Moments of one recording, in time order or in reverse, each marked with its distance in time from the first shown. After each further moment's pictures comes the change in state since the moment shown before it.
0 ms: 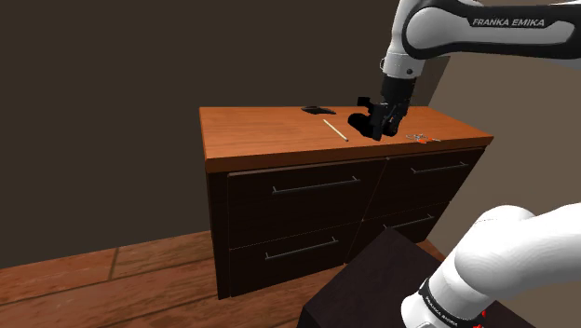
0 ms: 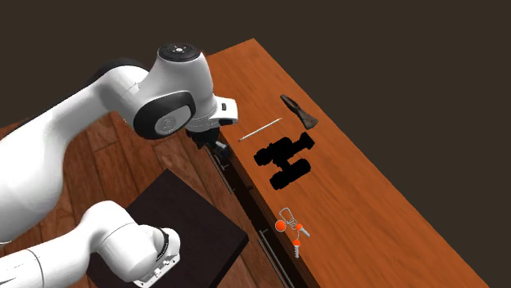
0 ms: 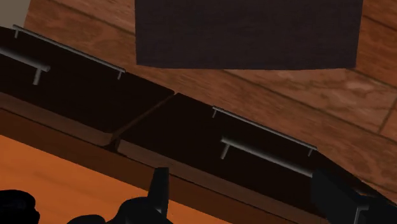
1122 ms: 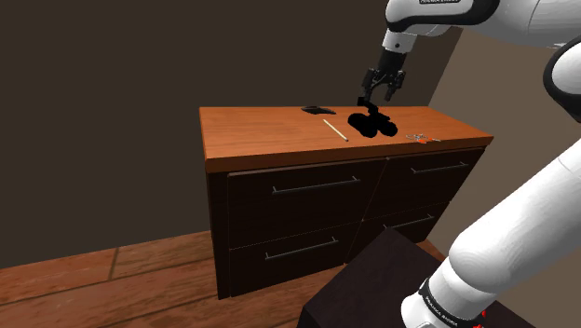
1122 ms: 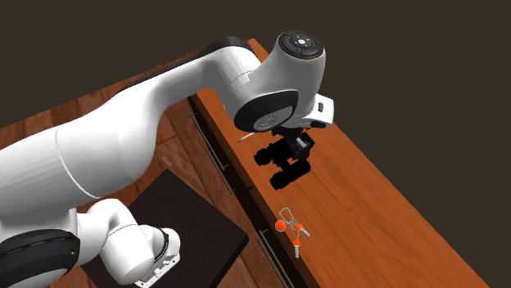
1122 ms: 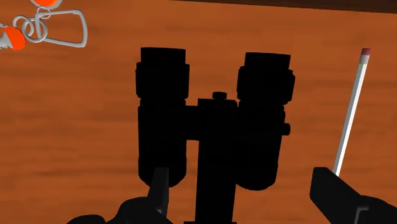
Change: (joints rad) arm -0.118 0.473 -0.192 0.499 0.069 0.107 0.016
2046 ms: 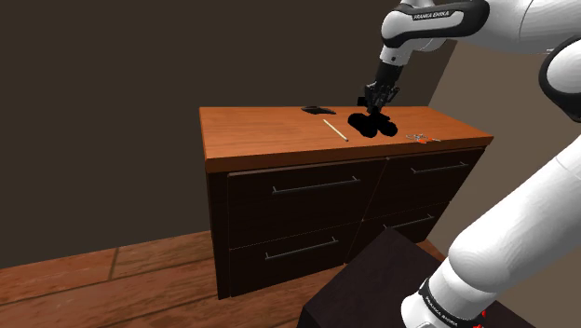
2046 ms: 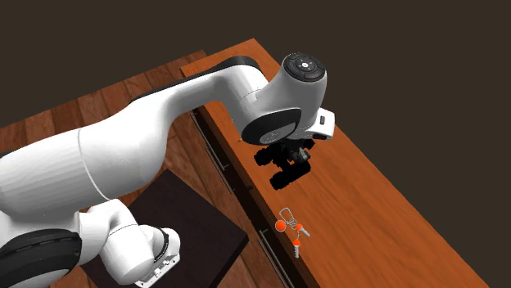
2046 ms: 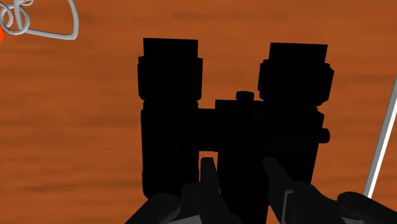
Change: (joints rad) arm -0.011 0.012 -0.015 -0.083 0.005 0.102 -0.006
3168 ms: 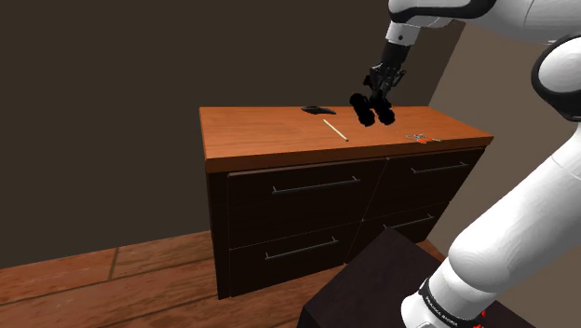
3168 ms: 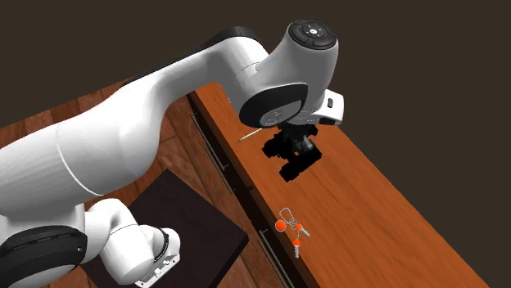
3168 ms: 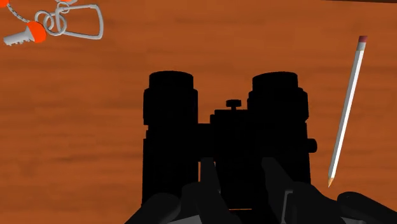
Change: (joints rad) arm 0.002 0.026 0.000 0.176 0.007 -0.152 -0.004
